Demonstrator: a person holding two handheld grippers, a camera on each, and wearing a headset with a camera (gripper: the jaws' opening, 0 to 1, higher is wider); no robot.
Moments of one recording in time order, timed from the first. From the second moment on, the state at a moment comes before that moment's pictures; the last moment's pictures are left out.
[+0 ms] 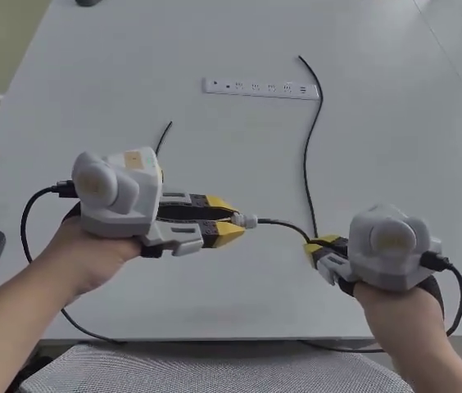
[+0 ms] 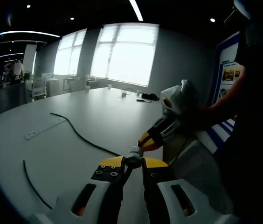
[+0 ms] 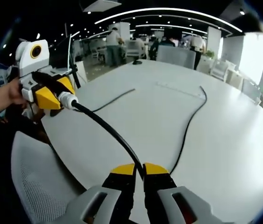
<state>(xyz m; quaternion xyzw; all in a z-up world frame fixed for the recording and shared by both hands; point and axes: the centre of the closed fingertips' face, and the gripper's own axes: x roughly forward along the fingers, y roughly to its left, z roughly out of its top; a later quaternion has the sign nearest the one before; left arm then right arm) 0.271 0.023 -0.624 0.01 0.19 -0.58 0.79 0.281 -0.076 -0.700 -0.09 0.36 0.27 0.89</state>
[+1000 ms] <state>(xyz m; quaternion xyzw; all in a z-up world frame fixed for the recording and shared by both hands) 0.271 0.024 -0.627 0.02 0.20 -0.58 0.79 0.284 0.002 -0.642 -0.31 0.25 0.37 0.84</state>
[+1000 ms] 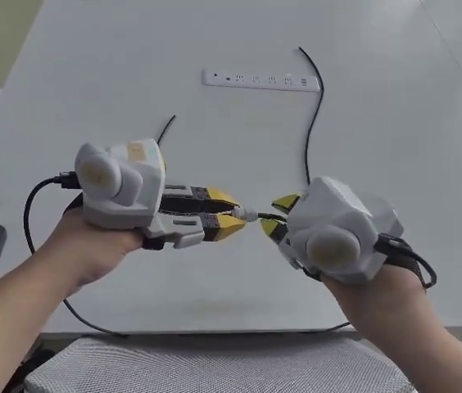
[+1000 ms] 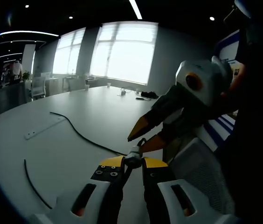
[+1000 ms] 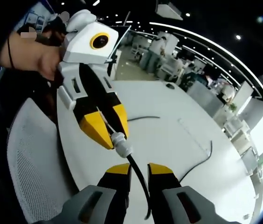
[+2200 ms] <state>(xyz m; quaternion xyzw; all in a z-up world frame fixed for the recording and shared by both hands) 0.274 0.022 -0.628 0.02 0.20 -0.58 0.79 0.286 -0.022 -0.660 -0.26 0.28 0.34 0.86</state>
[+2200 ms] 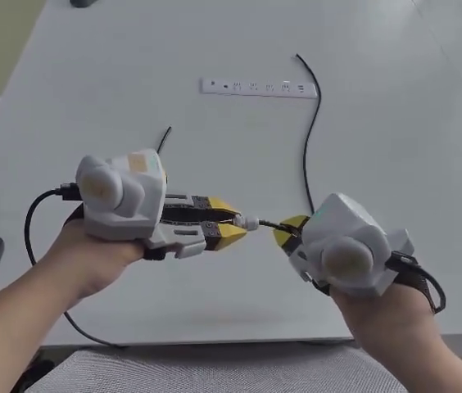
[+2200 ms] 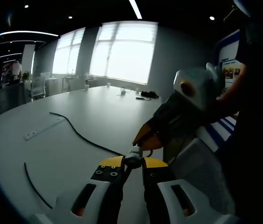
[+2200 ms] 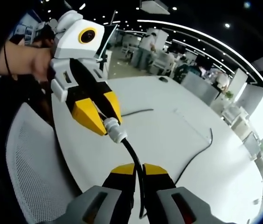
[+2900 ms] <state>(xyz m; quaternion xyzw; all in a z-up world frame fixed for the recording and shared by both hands) 0.267 0.017 -0.630 0.02 0.20 -0.58 0.79 0.286 -0.064 -0.698 -0.20 0.34 0.29 0.87</state>
